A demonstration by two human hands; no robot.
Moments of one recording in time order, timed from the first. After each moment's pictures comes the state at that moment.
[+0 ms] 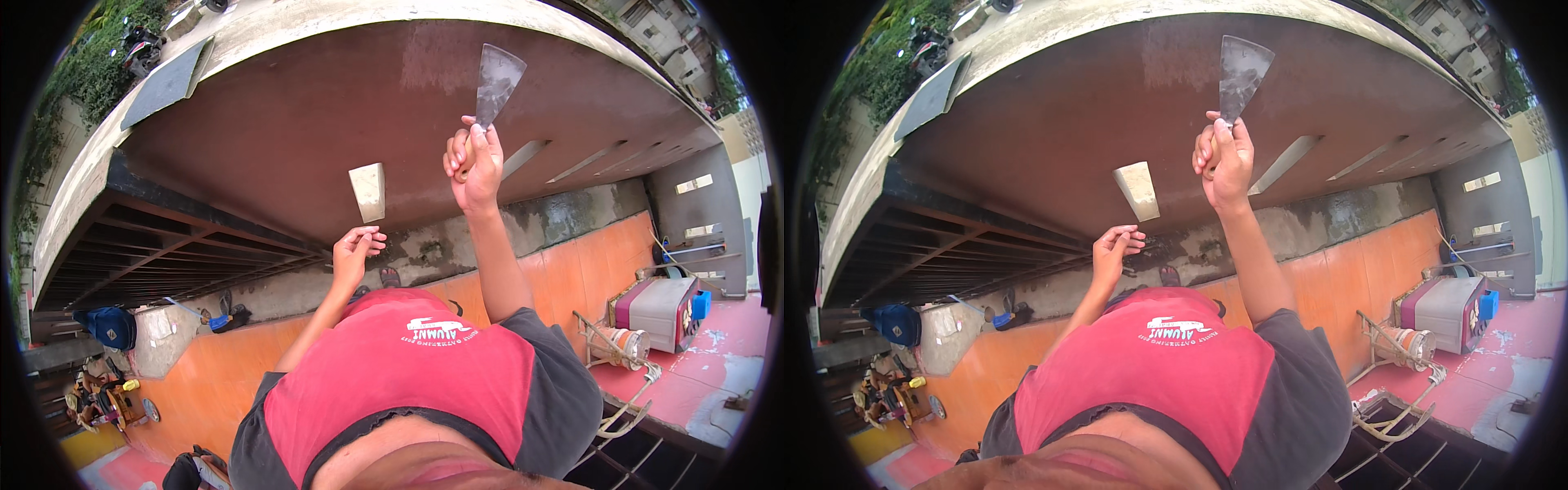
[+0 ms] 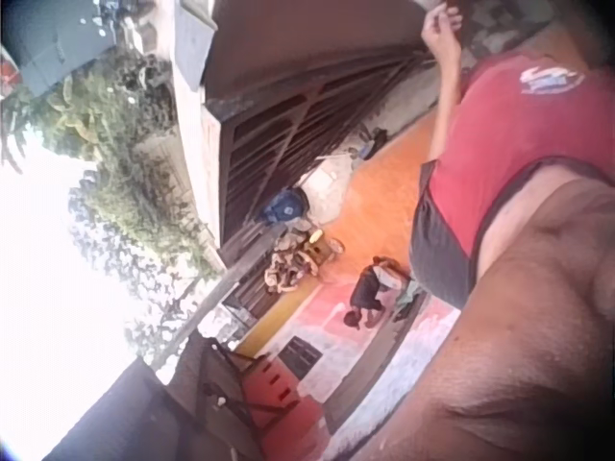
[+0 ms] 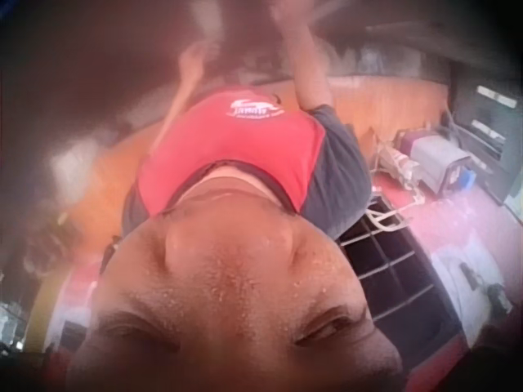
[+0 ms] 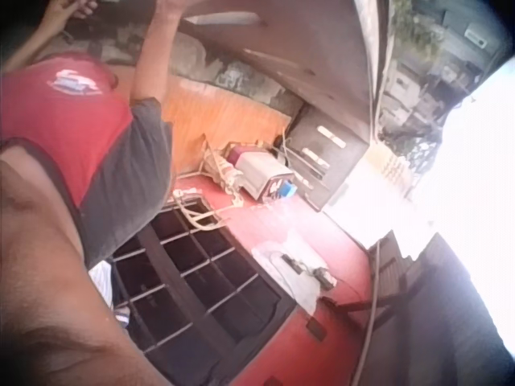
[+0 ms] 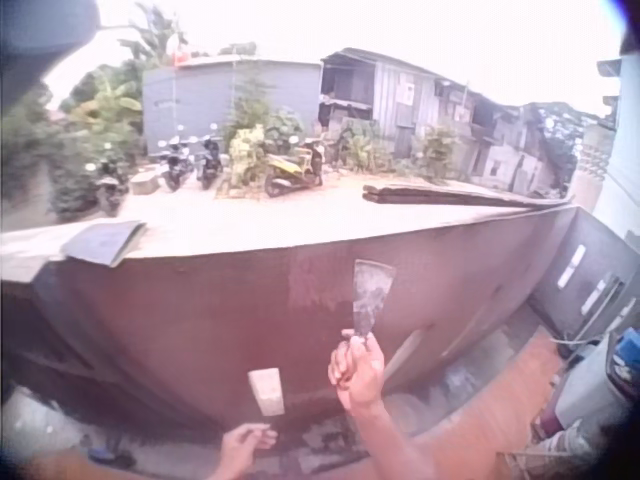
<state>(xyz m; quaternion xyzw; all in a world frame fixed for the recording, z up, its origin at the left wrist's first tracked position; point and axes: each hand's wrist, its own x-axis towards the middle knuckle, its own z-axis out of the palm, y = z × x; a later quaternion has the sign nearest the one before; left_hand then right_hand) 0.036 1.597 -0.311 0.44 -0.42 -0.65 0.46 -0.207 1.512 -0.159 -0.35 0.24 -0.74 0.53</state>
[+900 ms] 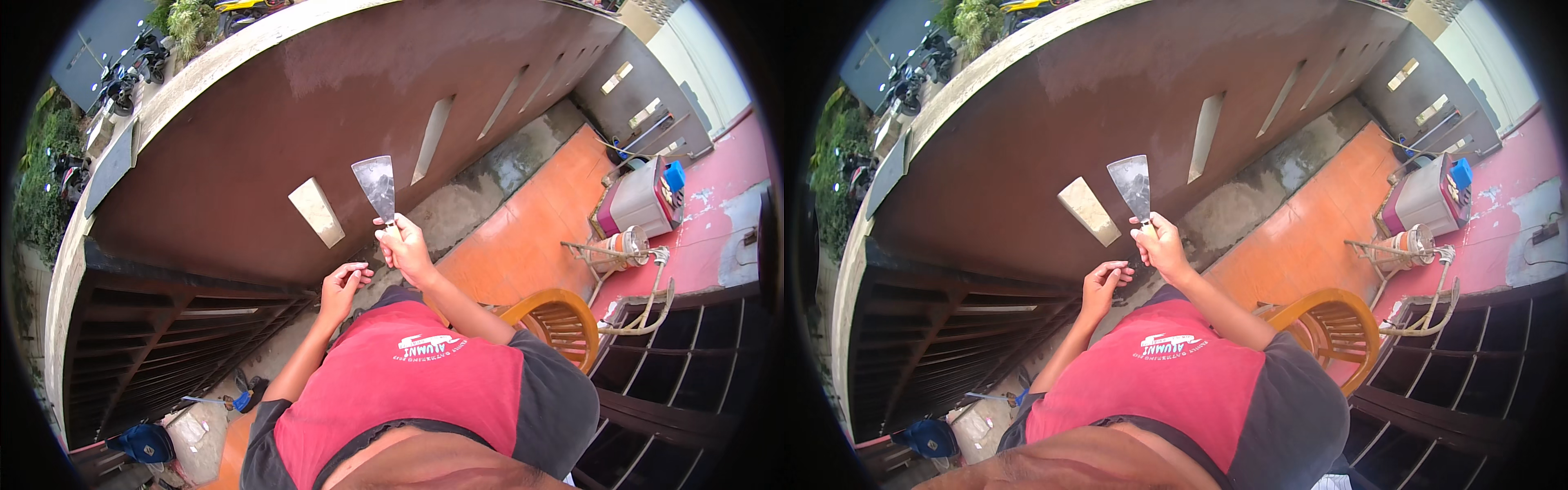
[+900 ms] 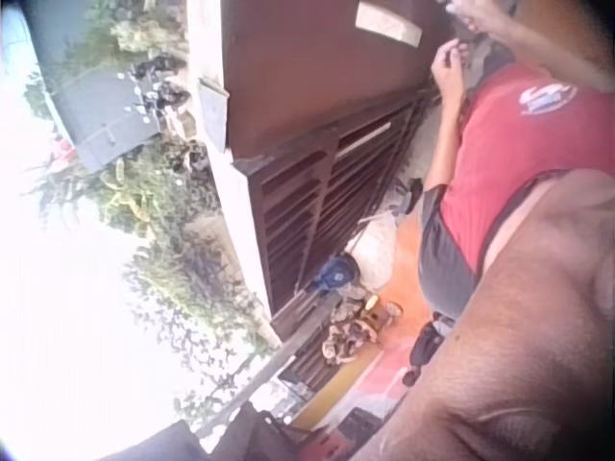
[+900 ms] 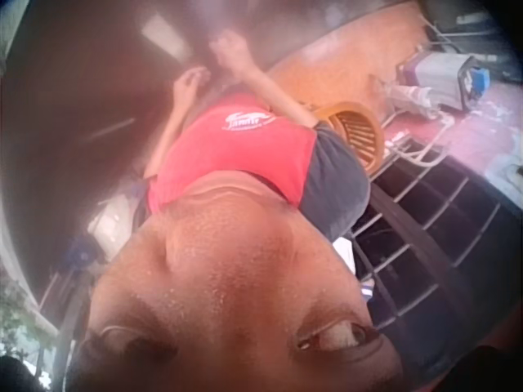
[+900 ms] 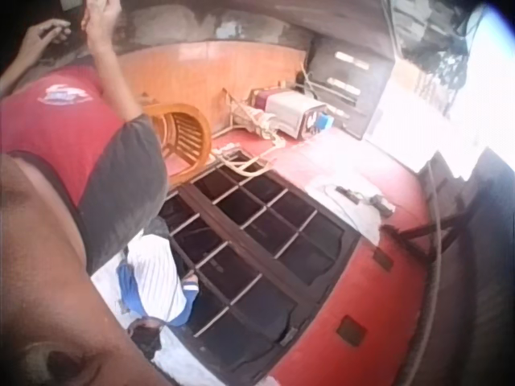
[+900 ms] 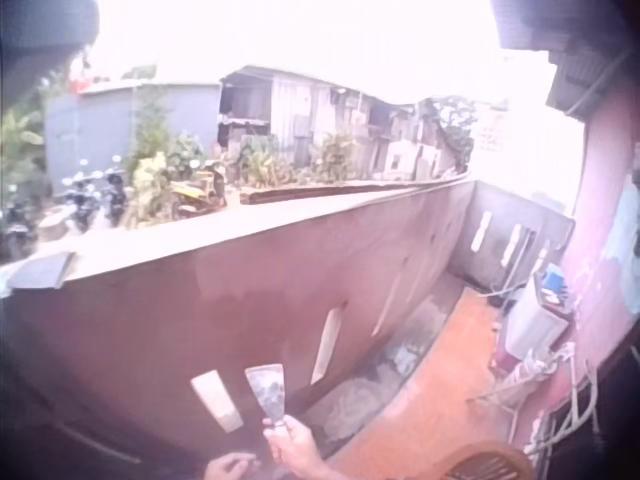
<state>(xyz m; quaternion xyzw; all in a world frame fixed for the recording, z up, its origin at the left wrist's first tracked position) 0.055 1.643 -0.310 0.32 -0.57 -0.70 0.28 -0.141 1.683 -0.242 -0.26 0.50 -0.64 0.53</state>
